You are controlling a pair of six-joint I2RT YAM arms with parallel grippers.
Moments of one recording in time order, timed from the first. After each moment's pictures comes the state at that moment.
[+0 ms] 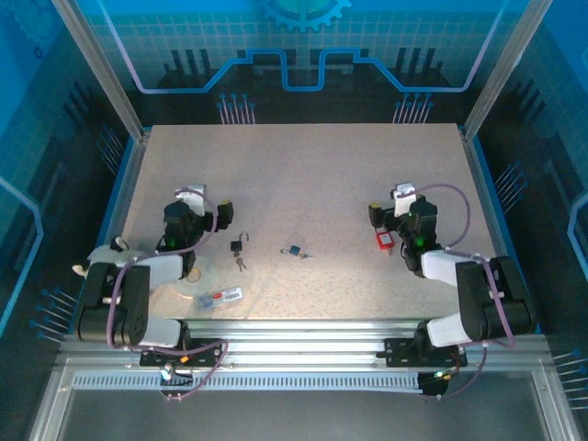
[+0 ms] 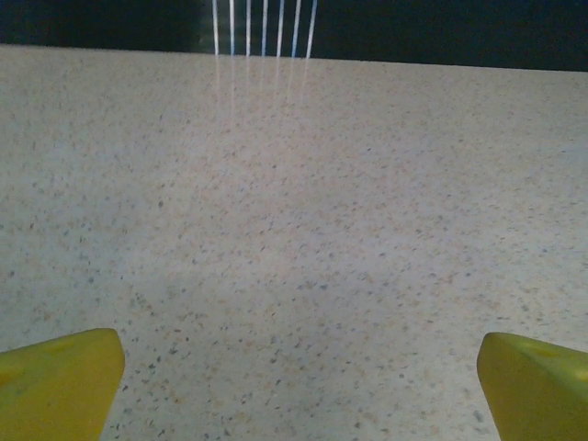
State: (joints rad) left arm -0.02 1.37 0.41 0.62 0.09 -0.08; right arm 0.12 1.40 0.43 0.62 0.00 -0.12
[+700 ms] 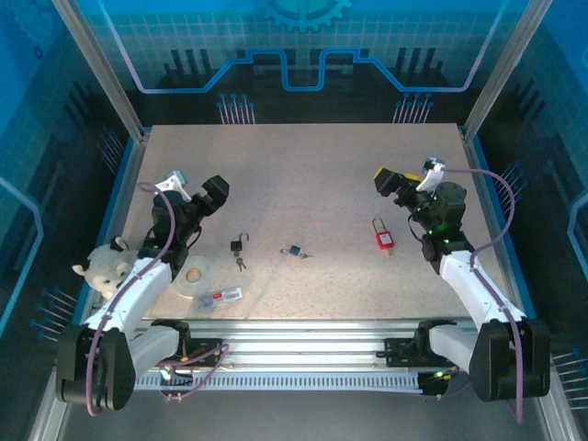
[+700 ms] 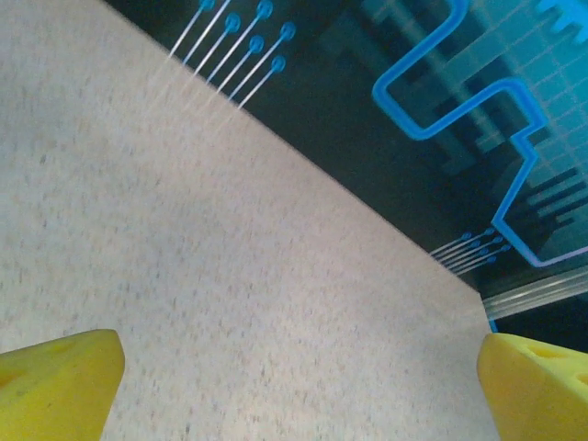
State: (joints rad) left arm -0.08 1.05 0.57 0.17 0.11 -0.79; right arm 0.05 1.10 0.63 0.32 -0.34 0.60
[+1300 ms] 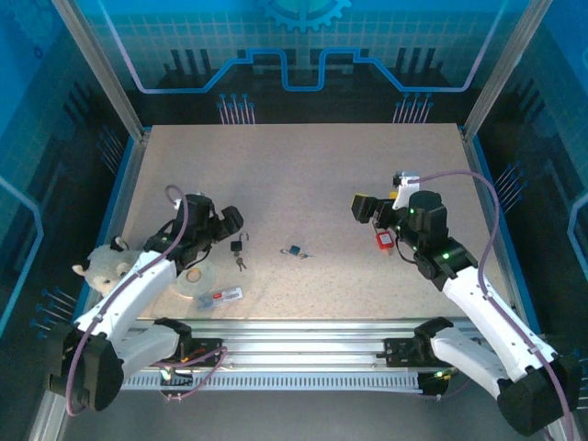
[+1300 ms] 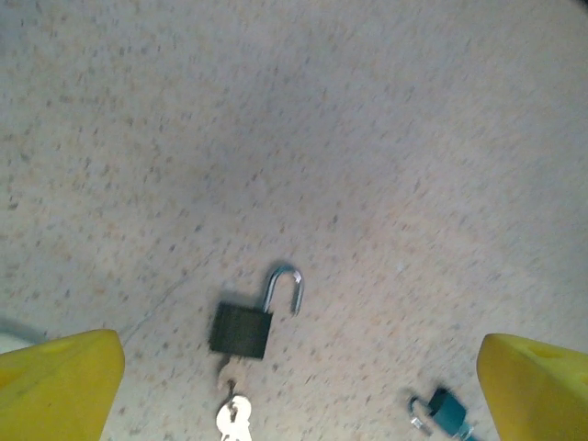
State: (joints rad) left arm -0.28 1.07 0.71 -0.47 -0.09 -0.76; right arm 0.39 0.89 0.73 -0.22 0.01 0.37
